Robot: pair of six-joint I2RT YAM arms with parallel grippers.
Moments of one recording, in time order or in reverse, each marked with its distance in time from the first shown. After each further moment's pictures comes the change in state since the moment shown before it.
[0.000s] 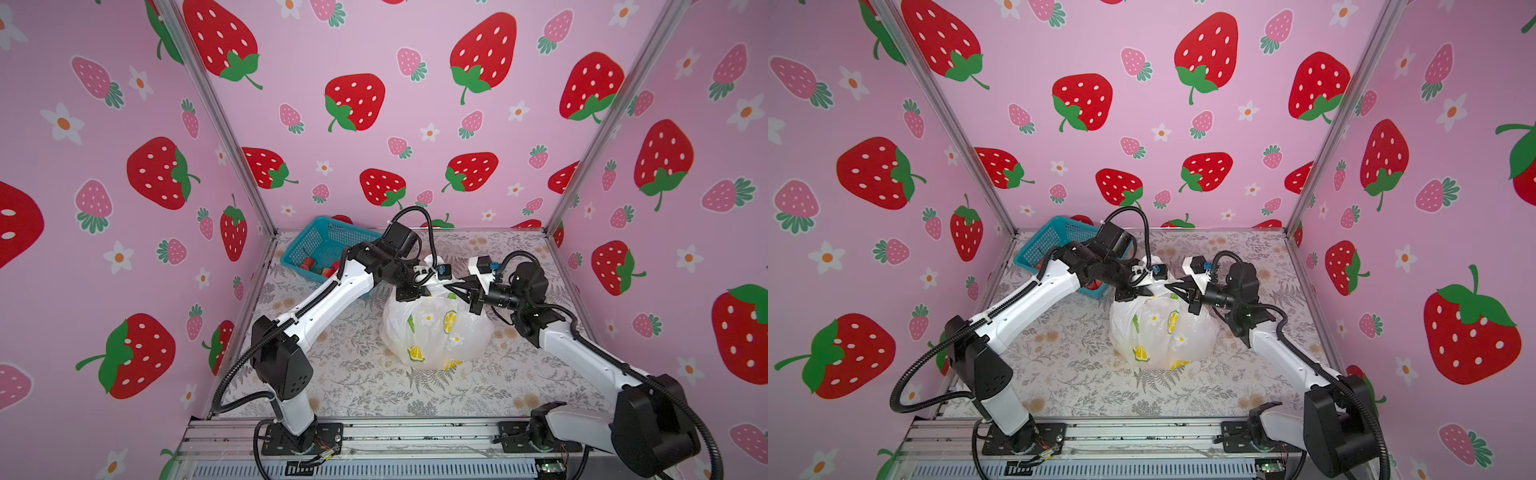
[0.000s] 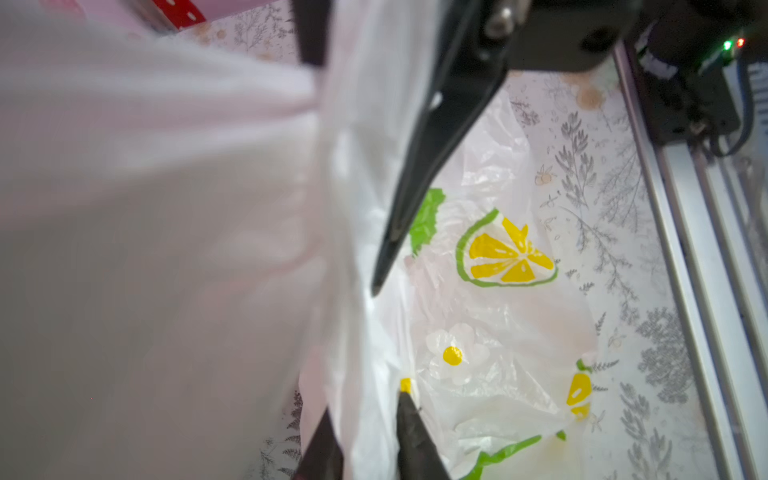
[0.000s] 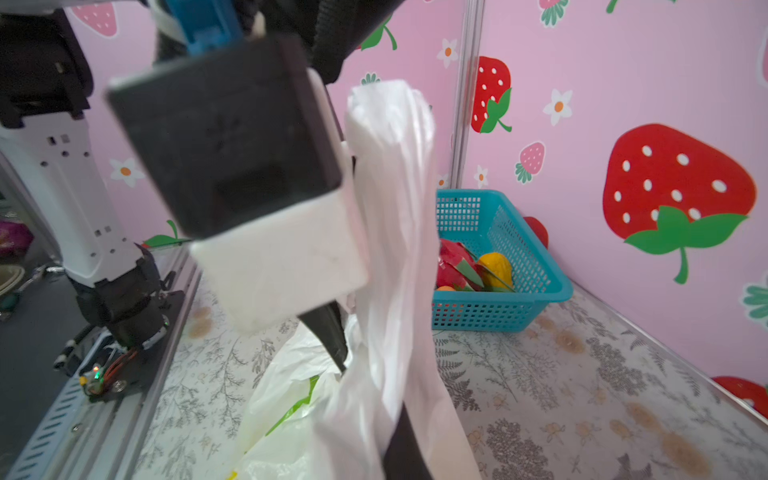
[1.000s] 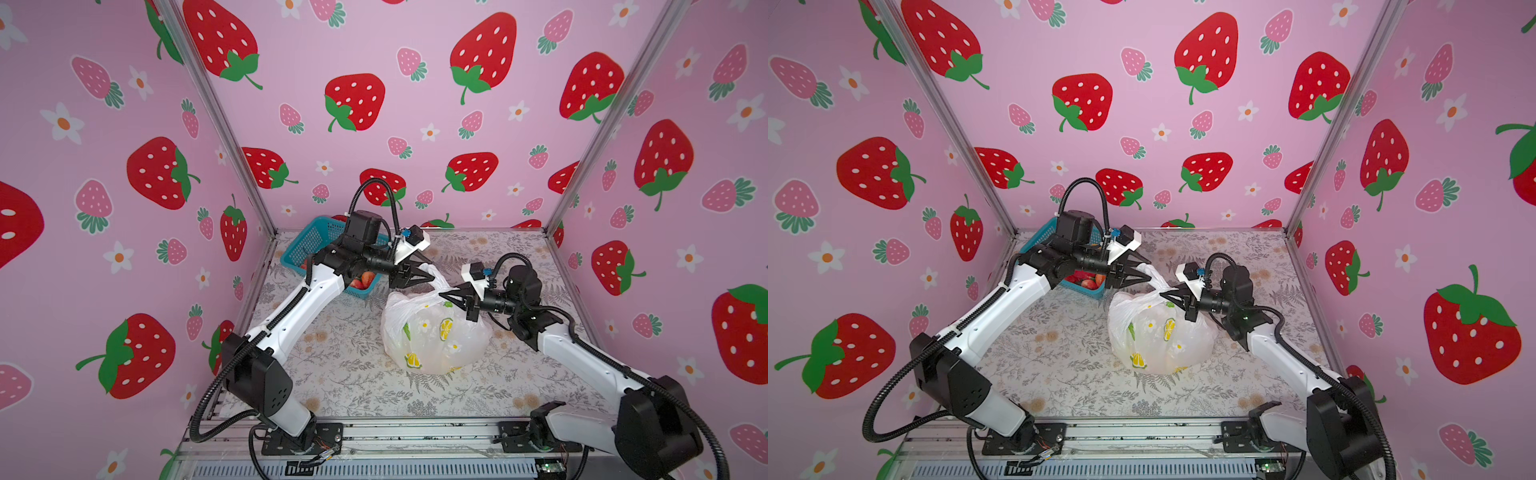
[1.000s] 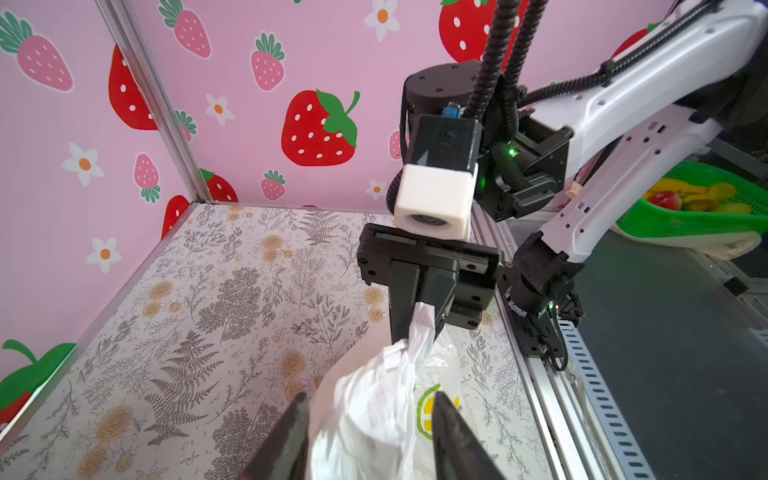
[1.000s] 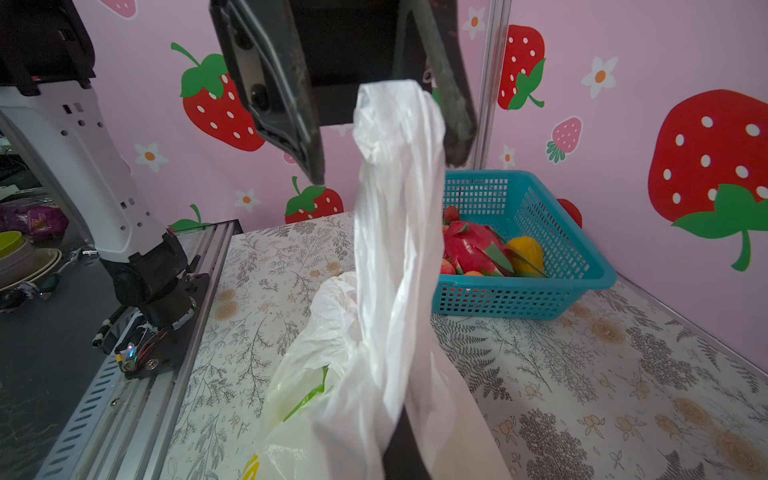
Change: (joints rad) left arm 0.164 -0.135 -0.142 0.370 0.550 -0.385; right arm 0.052 -0.016 -0.008 -0.079 0.001 -0.025
